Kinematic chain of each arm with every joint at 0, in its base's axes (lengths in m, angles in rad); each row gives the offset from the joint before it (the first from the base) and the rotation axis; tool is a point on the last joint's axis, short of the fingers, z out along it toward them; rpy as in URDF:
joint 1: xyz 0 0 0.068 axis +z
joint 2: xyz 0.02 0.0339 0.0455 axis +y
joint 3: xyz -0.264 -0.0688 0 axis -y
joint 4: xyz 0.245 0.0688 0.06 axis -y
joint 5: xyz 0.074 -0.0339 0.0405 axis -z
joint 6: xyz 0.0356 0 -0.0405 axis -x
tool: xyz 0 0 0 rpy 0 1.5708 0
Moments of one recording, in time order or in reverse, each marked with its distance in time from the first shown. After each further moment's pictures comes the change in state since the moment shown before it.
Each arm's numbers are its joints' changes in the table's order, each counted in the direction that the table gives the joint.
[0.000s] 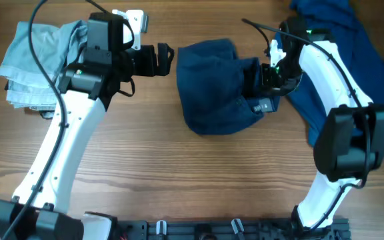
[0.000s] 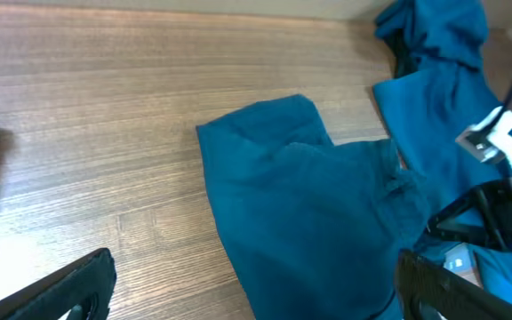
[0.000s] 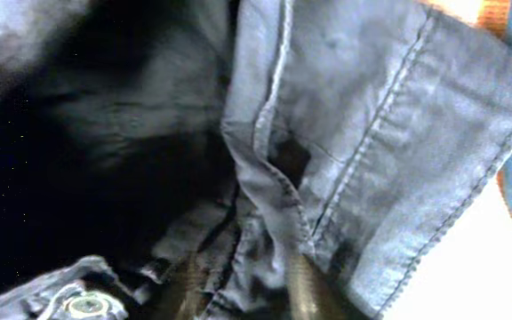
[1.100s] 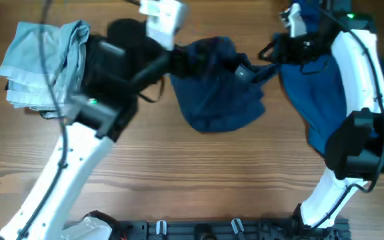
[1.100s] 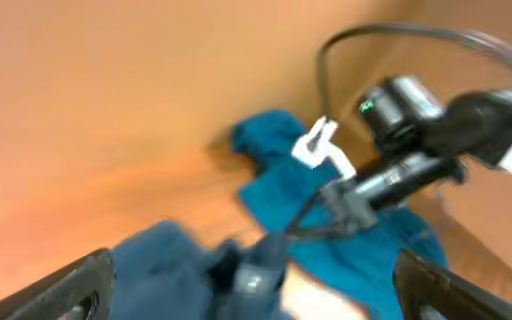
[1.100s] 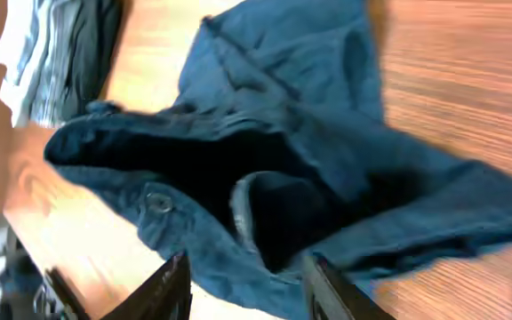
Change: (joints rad) left arm -0.214 -0.161 0.000 0.278 0.012 0.028; right arm -0.134 0.007 0.203 0.014 -0.475 0.306
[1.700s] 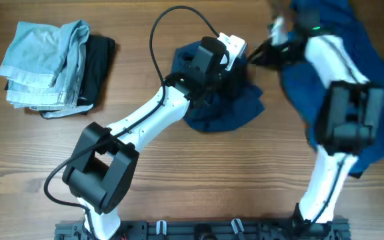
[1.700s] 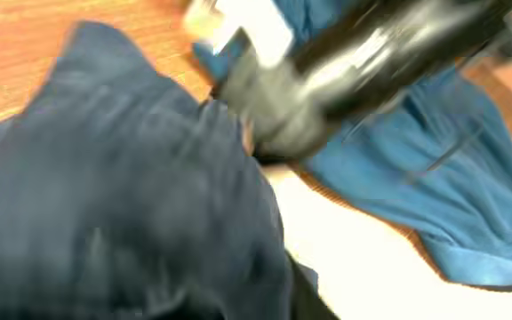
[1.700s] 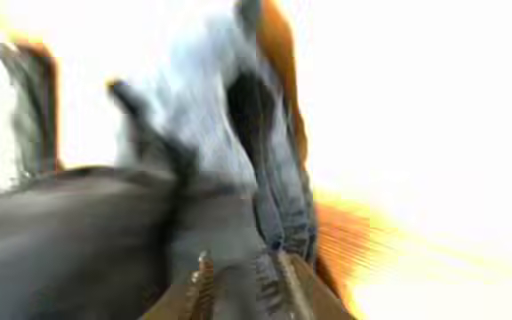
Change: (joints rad) left arm -0.199 0.560 -0.020 0.277 0.003 -0.019; right arm -0.002 0.228 -0.048 0.338 -0.008 -0.274
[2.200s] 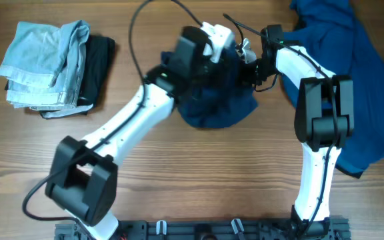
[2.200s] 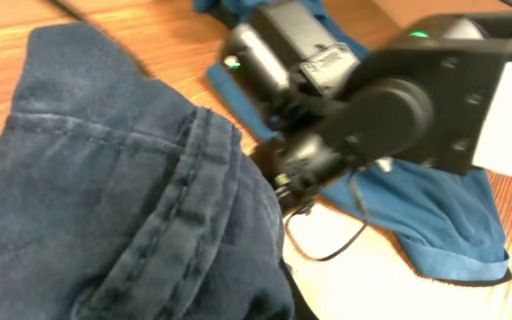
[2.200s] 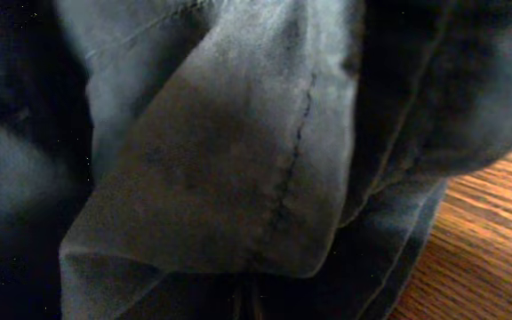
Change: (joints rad) left arm 0.062 -0.112 -0.001 -0.088 0.048 -0.007; right arm 0.164 0.107 -0.118 0.072 -0.011 0.068
